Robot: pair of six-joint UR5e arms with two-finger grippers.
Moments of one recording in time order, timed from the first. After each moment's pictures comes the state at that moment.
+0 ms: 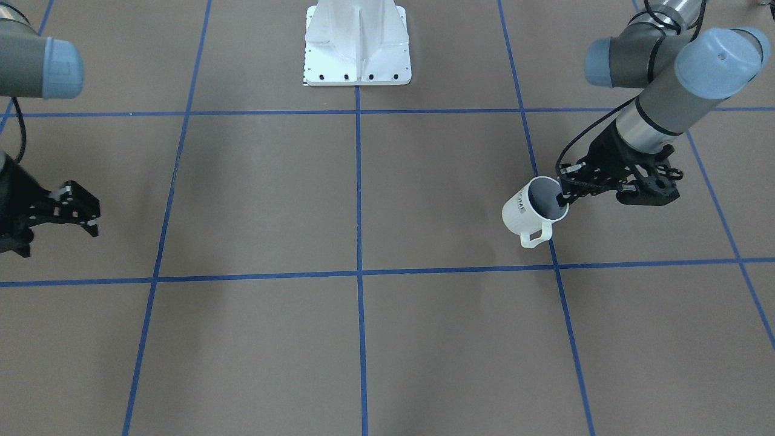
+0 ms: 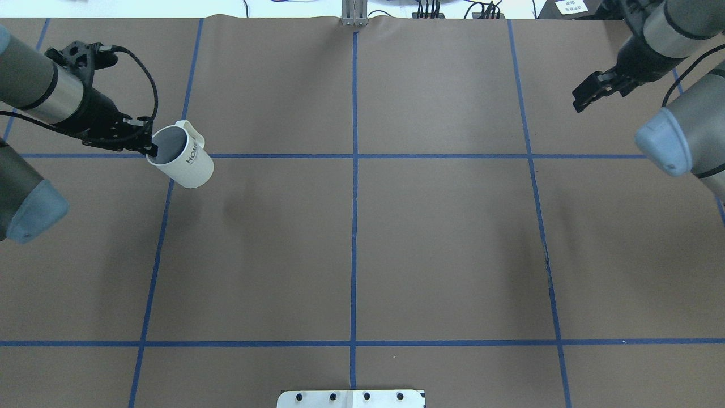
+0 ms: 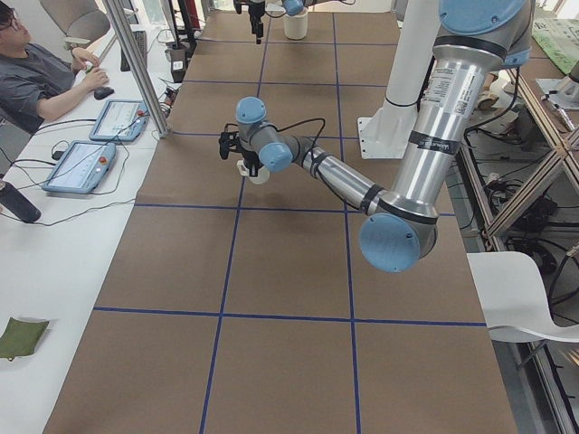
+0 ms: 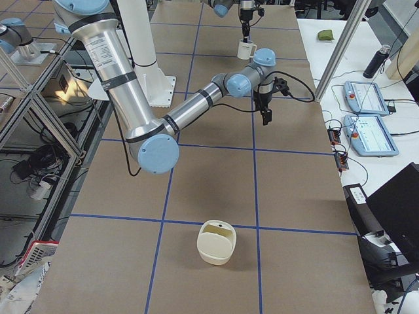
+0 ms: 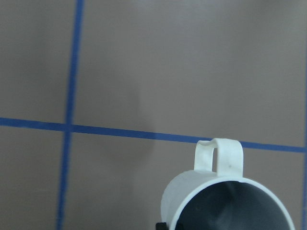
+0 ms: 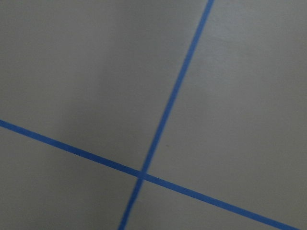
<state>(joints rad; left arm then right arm) -0.97 -1.80 -1.79 -1.90 -2.23 -0.95 1.16 -1.22 1.76 -1.65 2.18 0.24</state>
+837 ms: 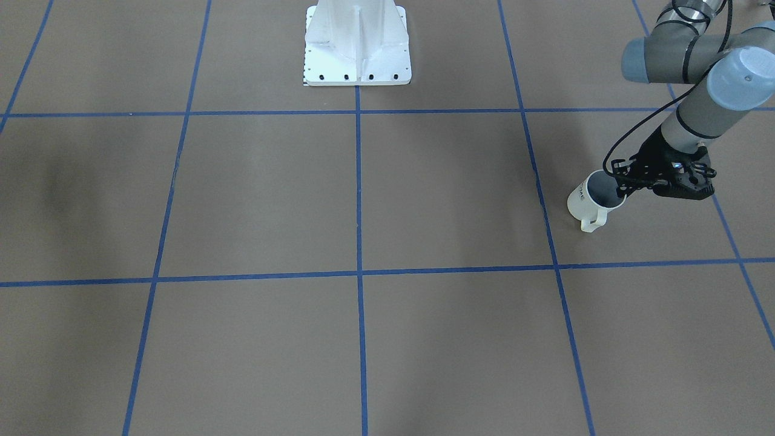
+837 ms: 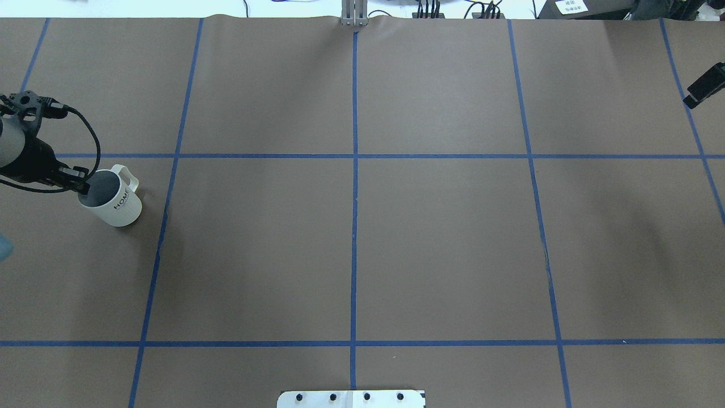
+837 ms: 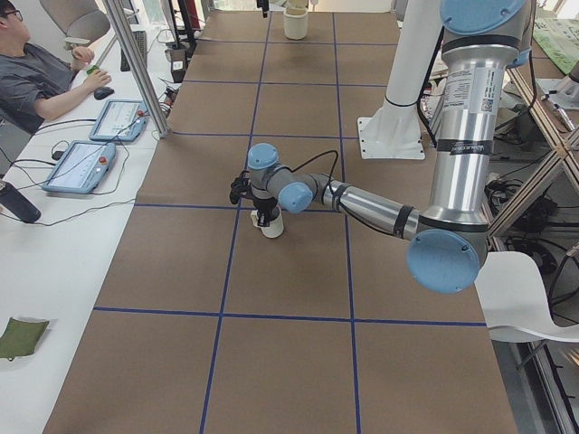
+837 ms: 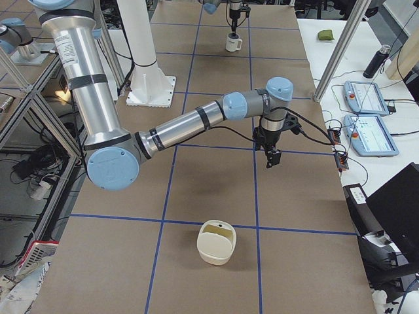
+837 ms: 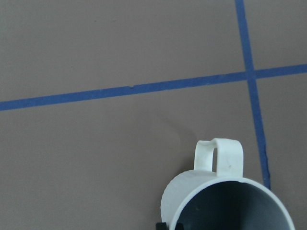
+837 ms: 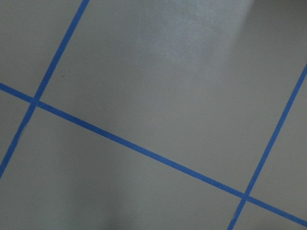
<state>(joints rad) -0.97 -1.63 -1.76 -1.90 -2.18 -0.67 1.34 -1.30 1.75 -1.82 2.20 -0.11</state>
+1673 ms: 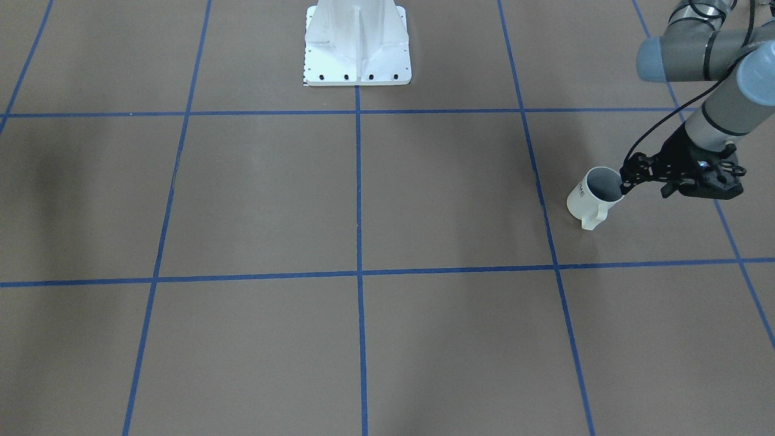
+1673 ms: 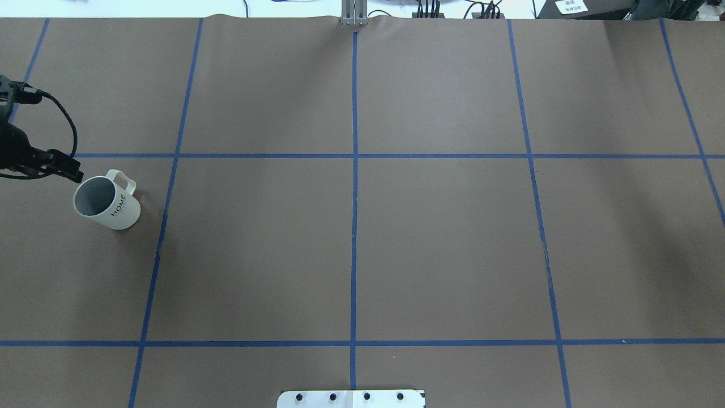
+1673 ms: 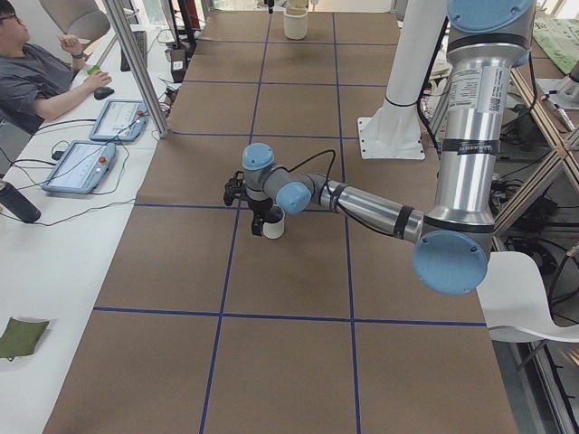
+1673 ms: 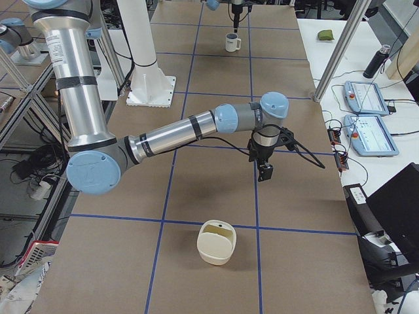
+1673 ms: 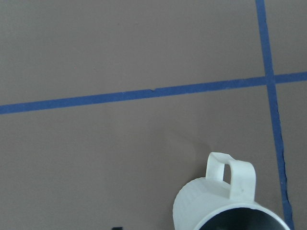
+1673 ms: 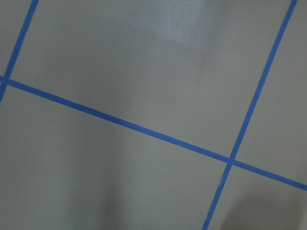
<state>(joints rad) -1.07 -1.63 -1.77 -1.85 -2.22 -0.57 1.42 -1.41 1.76 -1.81 2.24 -0.13</state>
